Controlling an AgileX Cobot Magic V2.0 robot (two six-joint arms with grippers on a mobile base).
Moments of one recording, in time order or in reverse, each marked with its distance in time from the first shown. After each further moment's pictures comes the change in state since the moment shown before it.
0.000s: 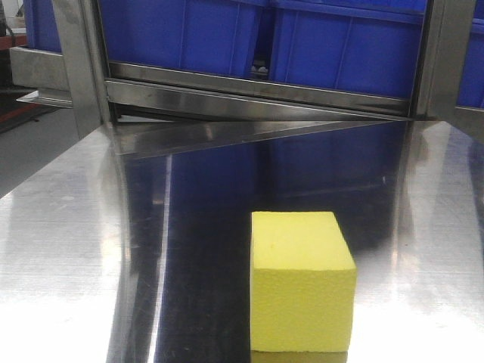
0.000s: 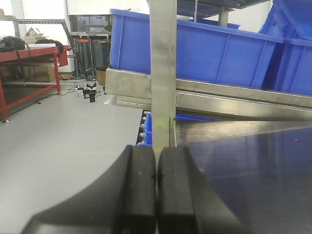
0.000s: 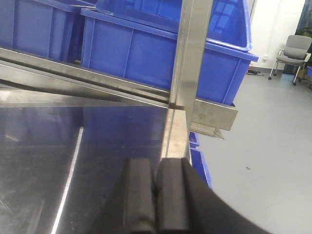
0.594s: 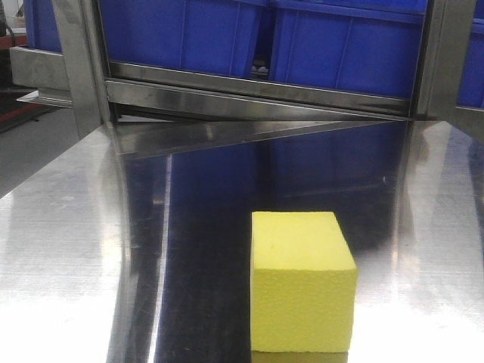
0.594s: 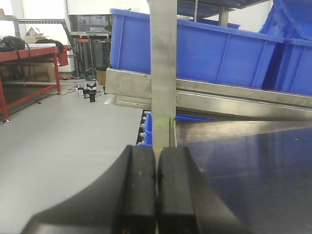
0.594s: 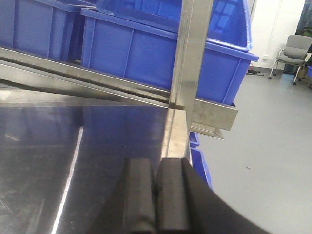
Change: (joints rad) left arm 0.000 0.000 0.000 0.000 0.000 0.000; right arm 0.000 0.000 0.000 0.000 0.000 0.000
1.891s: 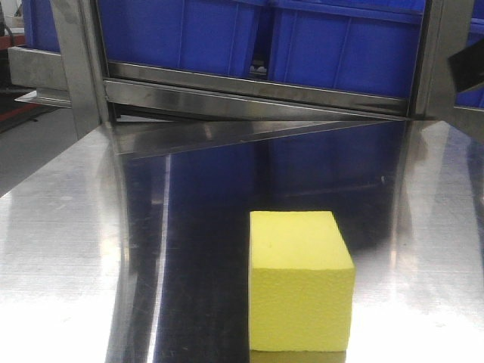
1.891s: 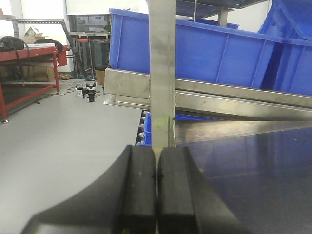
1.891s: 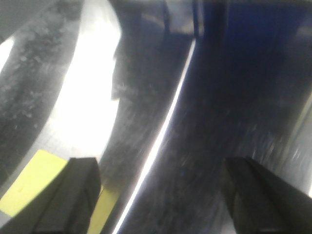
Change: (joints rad) left arm 0.000 0.000 0.000 0.000 0.000 0.000; right arm 0.515 0.793 -0.564 -0.009 0.359 0.289
